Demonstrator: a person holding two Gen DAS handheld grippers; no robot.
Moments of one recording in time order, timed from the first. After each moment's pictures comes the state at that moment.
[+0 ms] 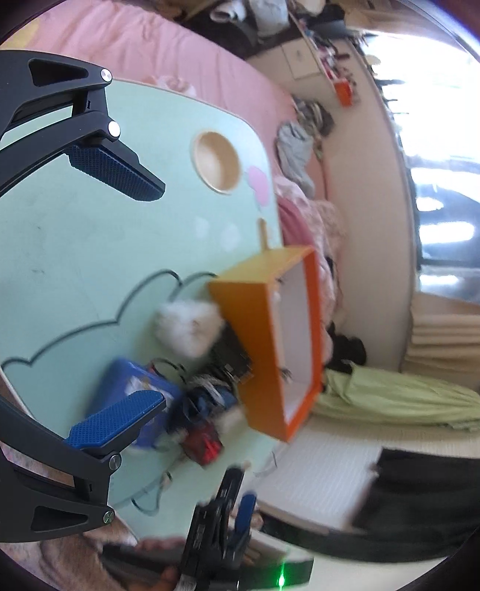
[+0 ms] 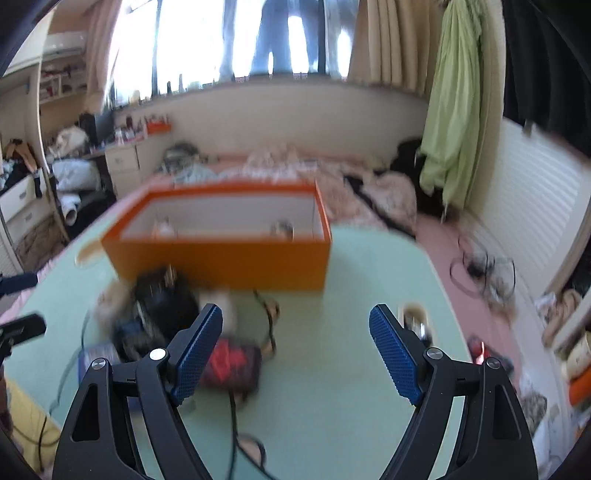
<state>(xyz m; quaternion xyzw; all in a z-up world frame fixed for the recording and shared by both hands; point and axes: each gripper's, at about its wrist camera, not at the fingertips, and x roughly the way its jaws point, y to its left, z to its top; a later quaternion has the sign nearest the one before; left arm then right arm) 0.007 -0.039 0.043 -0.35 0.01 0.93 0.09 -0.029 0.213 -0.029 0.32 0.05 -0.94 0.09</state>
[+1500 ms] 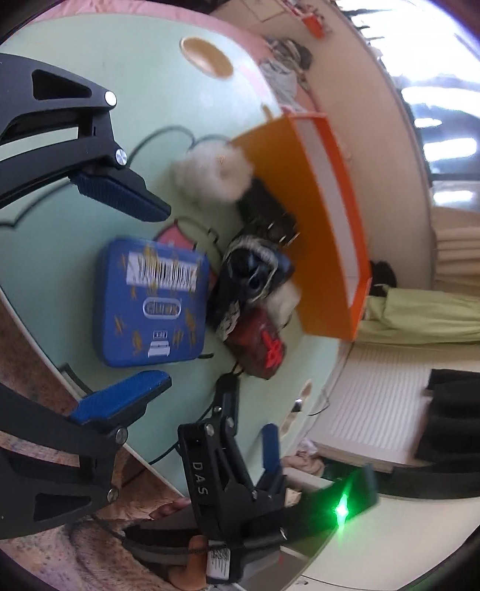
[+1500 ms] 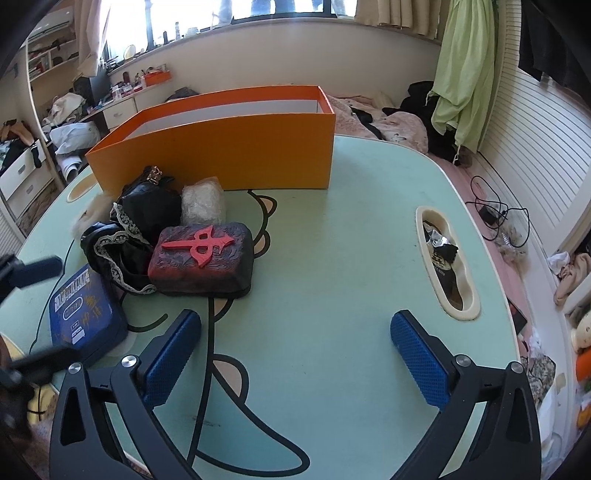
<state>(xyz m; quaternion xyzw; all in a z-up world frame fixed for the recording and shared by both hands) 0.015 0.052 0.012 -0.38 0.07 0.90 0.22 -0.022 0.220 -0.076 0.42 0.05 -0.90 0.10</state>
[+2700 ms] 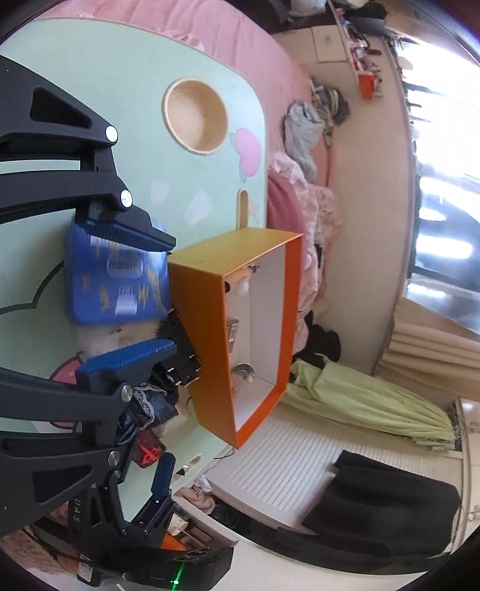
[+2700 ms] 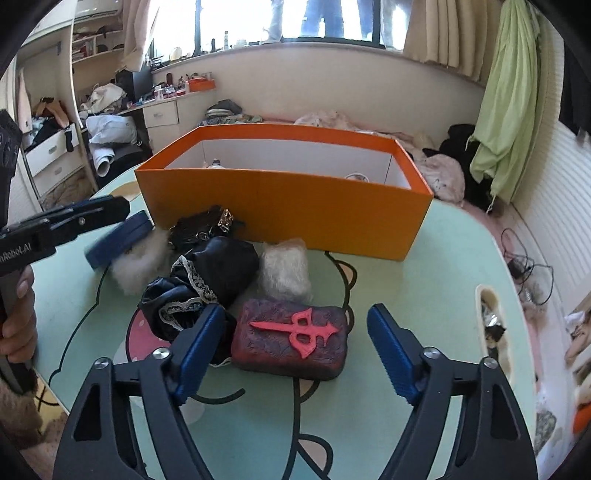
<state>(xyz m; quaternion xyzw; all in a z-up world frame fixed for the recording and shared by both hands) -0.039 -0.045 0.035 -0.31 -0.09 0.94 0.14 -0.035 0.166 -0.064 0.37 0.08 -0.91 0.17</state>
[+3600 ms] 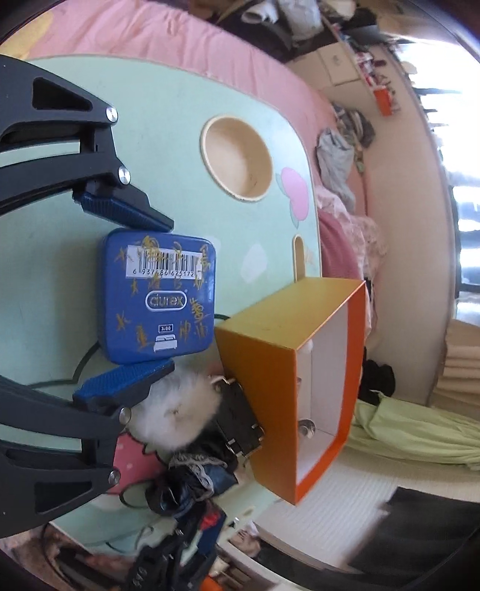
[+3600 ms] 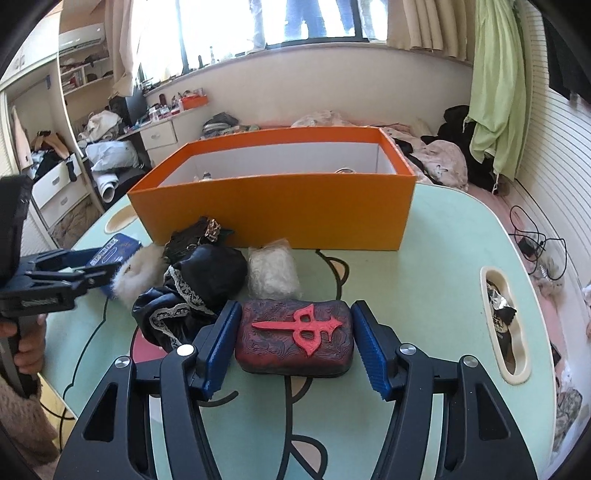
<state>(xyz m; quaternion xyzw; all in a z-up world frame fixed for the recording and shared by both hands) -0.046 -0.058 0.012 -0.40 -0.01 0.91 0.07 -0.038 0.186 -0.062 0.36 0.02 -0.91 0.18</state>
